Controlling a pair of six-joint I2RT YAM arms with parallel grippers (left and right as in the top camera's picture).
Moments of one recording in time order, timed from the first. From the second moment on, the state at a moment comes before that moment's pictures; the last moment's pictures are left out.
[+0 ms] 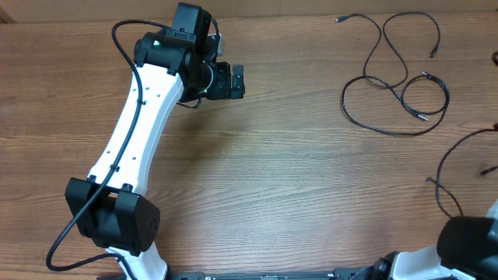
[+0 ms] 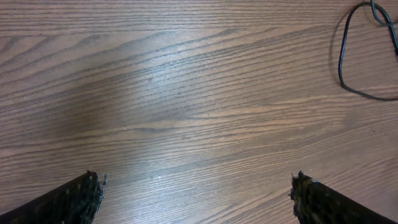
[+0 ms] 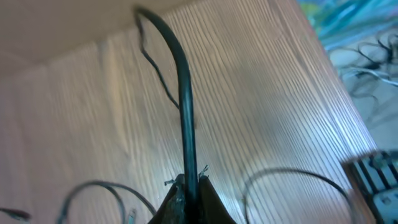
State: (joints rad) left arm -0.28 1.88 1.89 -1.21 0.23 -0.29; right arm -0.46 1.70 1.91 -1.64 0.59 1.45
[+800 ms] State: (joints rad) left arm -0.28 1.88 1.89 -1.20 0.23 -0.29; right arm -0.46 1.71 1.68 -1.61 0.22 1.42
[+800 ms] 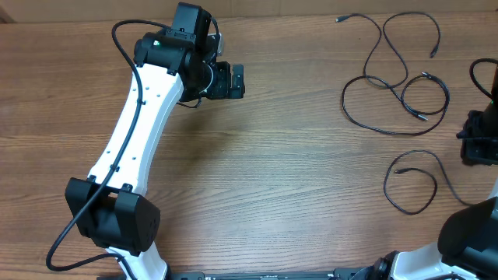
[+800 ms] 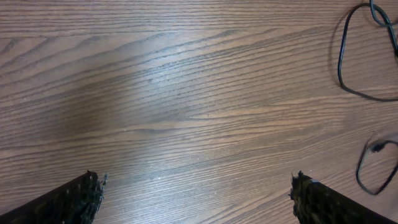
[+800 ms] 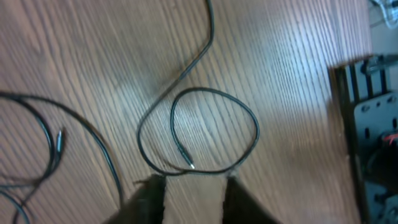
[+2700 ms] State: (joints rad) left arm -0.28 1.88 1.89 -1.22 0.20 -0.29; right arm -0.94 2.12 1.63 -0.76 -0.04 -0.13
